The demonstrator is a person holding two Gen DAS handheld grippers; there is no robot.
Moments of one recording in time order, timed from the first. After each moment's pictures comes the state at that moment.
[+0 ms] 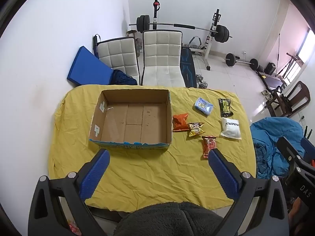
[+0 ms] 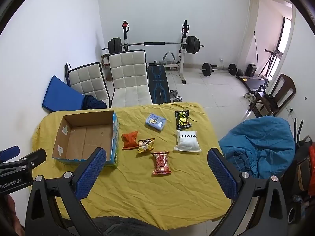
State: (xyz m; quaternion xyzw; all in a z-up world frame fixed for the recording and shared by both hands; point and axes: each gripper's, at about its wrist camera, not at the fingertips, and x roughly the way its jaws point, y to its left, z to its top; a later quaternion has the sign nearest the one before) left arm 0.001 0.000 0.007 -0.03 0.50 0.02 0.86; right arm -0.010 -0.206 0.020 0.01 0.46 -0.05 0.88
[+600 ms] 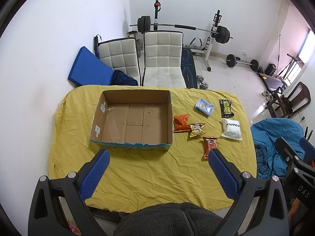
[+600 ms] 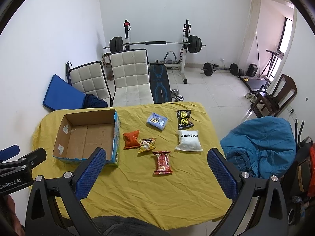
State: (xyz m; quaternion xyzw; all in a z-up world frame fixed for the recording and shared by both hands) left arm 0.002 0.002 0.009 -0.03 0.50 0.02 0.87; right arm -0.011 -0.204 0.017 0.00 0.47 -0.05 0.88
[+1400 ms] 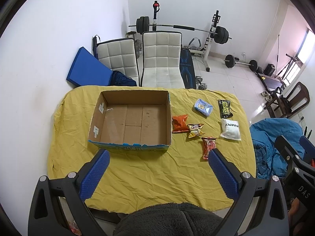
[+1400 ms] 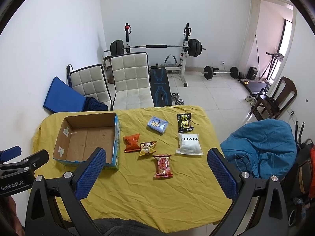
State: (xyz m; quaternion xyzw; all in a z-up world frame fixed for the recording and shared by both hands) left arm 0.001 -0.002 0.006 -0.03 0.50 0.02 0.87; right arm -0.010 -0.199 0.017 0.00 0.45 -0.05 0.89
